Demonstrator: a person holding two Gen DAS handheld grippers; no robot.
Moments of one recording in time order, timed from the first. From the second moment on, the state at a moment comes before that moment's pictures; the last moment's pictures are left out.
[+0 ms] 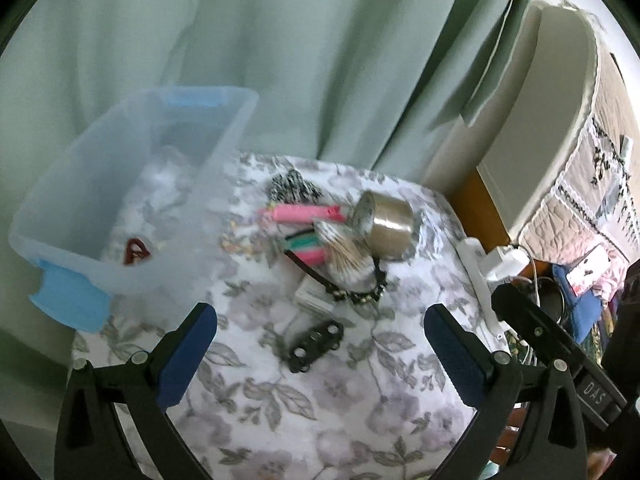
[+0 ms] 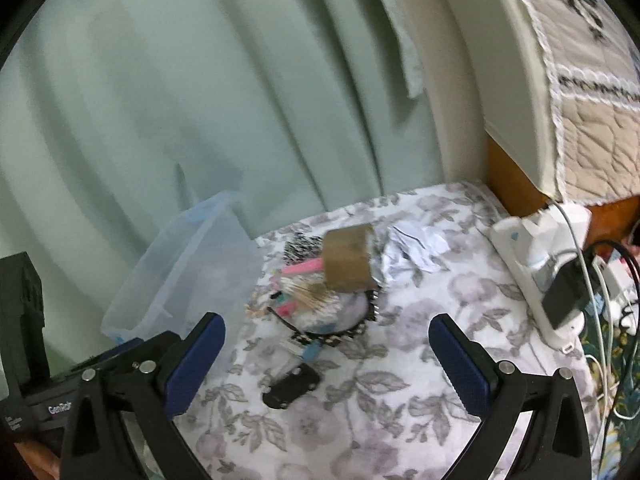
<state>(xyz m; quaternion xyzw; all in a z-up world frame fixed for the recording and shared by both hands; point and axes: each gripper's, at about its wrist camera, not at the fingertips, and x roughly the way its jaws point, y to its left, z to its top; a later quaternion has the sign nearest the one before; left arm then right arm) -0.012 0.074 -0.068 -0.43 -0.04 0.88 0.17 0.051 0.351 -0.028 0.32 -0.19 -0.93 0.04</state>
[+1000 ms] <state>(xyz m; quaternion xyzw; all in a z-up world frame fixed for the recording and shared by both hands) -0.033 0.128 -0.169 -0.51 0.13 0.84 0.17 0.030 0.385 -0.109 0.43 -0.25 -0.87 0.02</state>
